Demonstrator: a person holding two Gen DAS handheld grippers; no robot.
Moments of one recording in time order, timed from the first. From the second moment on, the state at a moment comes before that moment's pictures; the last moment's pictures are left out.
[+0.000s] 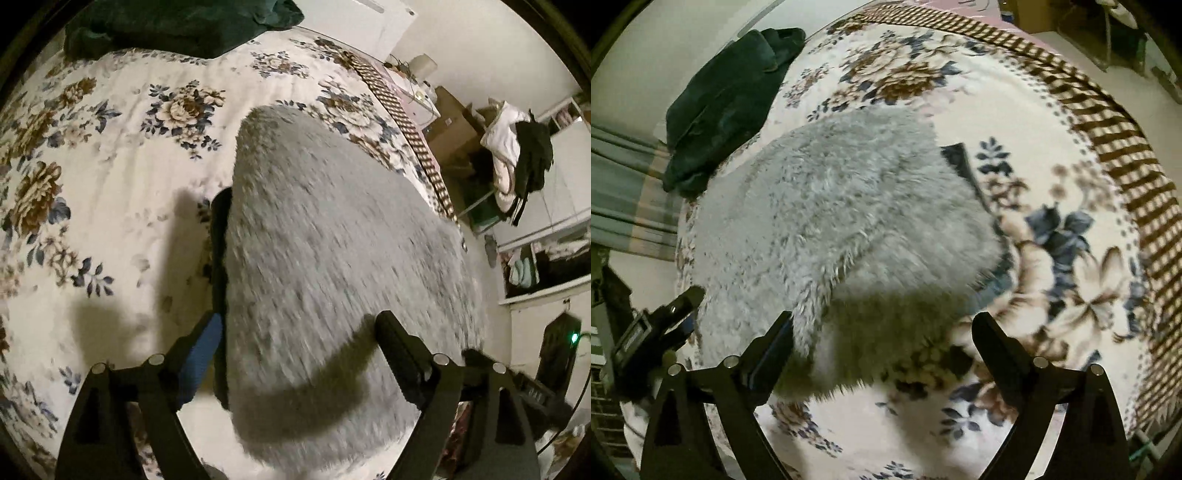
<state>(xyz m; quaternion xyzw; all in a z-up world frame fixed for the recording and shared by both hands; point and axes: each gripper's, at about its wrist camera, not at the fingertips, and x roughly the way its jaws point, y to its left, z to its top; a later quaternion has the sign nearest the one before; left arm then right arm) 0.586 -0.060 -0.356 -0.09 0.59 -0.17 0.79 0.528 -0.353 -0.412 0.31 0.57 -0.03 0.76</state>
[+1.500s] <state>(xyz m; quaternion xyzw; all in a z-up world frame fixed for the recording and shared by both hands) 0.213 -0.114 -0.036 0.01 0.34 -0.04 0.94 0.131 -0.335 -0.003 0.03 0.33 -0.06 0.94</state>
